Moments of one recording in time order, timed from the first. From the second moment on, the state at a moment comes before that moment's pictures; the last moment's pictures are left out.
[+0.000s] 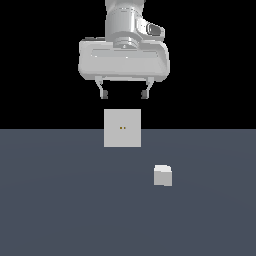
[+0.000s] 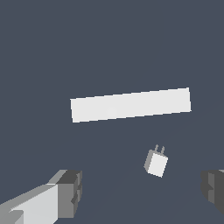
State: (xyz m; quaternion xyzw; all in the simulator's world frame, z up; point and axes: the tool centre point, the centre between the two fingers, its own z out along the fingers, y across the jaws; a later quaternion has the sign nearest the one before) arm -0.004 0.008 0.176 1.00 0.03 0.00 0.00
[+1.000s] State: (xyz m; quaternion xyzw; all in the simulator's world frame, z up) arm -0.019 -0.009 0.155 1.00 0.00 0.05 0.01
